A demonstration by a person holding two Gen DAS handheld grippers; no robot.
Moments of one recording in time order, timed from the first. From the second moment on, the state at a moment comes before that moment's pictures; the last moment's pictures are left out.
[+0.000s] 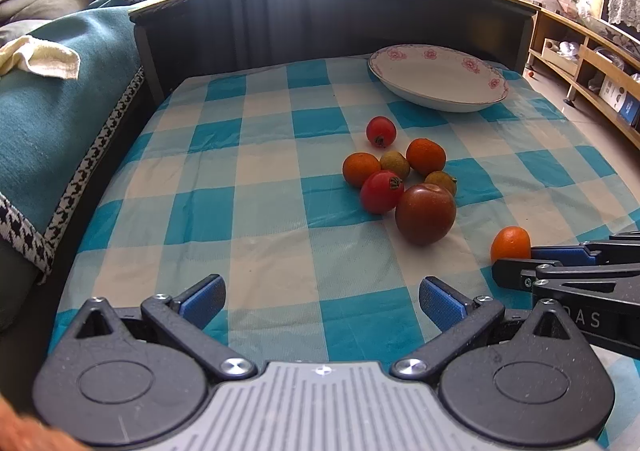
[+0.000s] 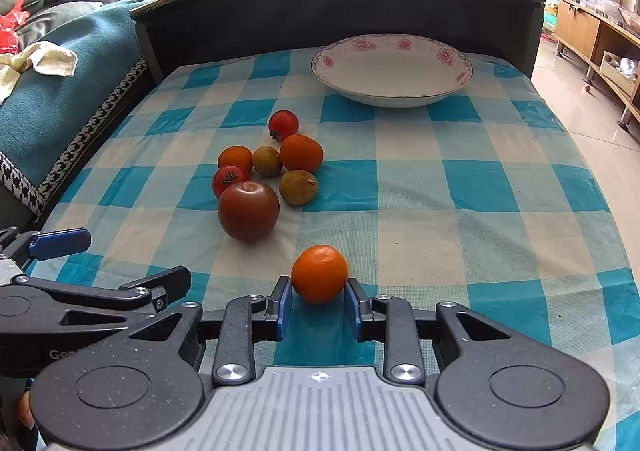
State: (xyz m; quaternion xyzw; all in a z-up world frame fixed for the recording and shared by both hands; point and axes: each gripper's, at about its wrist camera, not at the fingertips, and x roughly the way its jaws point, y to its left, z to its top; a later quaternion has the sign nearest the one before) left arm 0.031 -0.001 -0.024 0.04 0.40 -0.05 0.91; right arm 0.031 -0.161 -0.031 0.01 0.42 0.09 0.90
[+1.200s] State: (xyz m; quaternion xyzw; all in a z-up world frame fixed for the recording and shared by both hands) left arm 0.069 -0.033 -0.031 0.03 0.39 -0.14 0.91; right arm 0.032 -0.189 -0.029 0.09 0.44 0.08 0.89
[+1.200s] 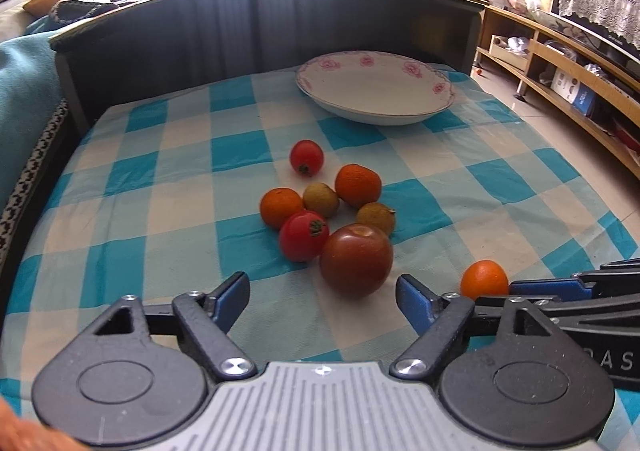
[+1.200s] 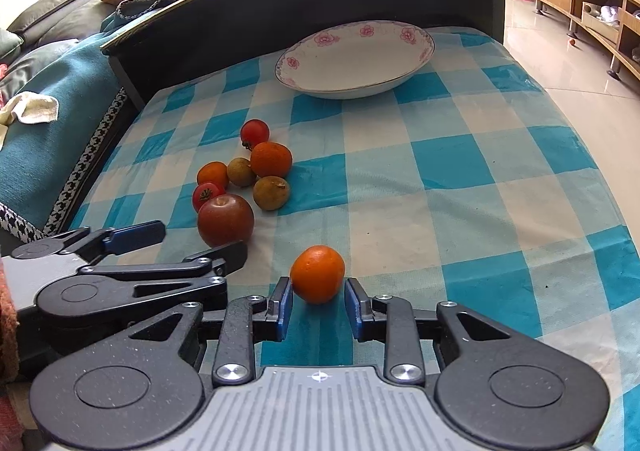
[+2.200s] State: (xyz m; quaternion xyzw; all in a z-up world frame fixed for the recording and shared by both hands) left arm 0.082 -0.040 -0.035 0.04 0.40 -0.18 0.90; right arm 0.040 -0.183 -0.029 0.07 0.45 0.08 0.89
